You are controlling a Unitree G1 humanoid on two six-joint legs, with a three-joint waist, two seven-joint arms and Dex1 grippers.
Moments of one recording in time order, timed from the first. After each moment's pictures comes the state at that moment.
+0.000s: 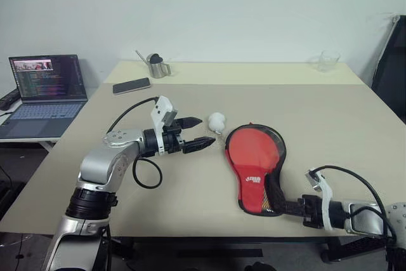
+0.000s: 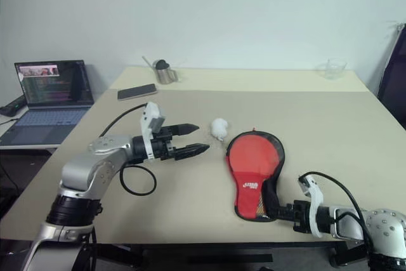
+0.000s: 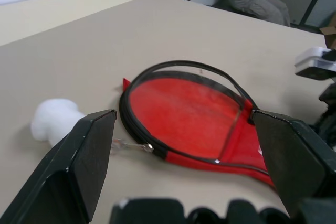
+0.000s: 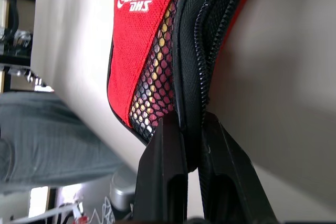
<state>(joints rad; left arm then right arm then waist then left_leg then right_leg) -0.64 0.58 -0.02 -0.03 -0.50 0.62 -0.97 -0.12 -0.57 -0.32 -0.28 1.28 1.55 0.20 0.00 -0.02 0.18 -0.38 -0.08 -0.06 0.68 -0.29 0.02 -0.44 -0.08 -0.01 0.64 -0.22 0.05</state>
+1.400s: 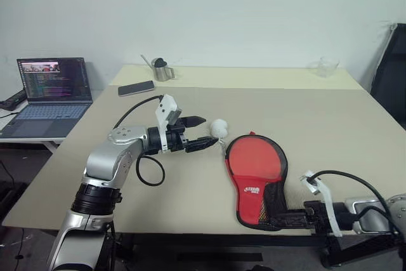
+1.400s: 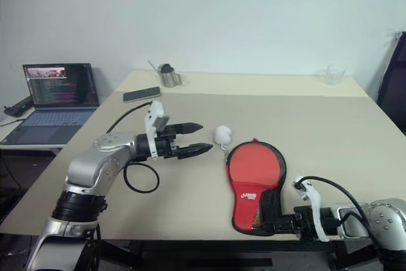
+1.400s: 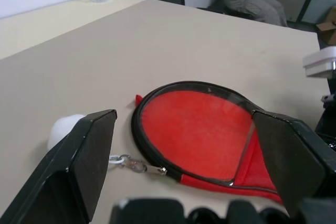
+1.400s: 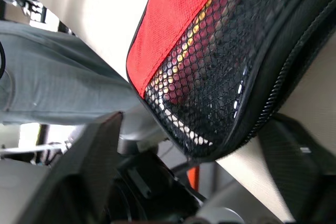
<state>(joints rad) -0.66 0.56 -0.03 0.01 -0.46 0.59 -0.99 -0.19 -0.81 -0.17 -0.28 1.15 1.50 0.50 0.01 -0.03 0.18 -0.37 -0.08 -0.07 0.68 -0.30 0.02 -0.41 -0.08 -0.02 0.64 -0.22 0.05</state>
